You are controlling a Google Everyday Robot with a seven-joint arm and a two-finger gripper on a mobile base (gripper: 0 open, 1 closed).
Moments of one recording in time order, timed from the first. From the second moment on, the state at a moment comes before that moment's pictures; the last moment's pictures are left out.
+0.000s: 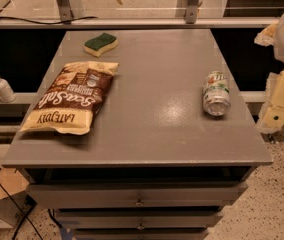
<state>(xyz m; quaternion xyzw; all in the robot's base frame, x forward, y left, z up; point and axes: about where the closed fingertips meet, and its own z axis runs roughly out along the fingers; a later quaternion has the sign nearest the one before) 0.438 -0.217 0.976 -0.60 0.78 -0.03 0.16</state>
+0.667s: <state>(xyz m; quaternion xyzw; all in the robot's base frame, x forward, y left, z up) 0.440 -0.221 0.975 -0.59 0.79 -0.03 0.18</state>
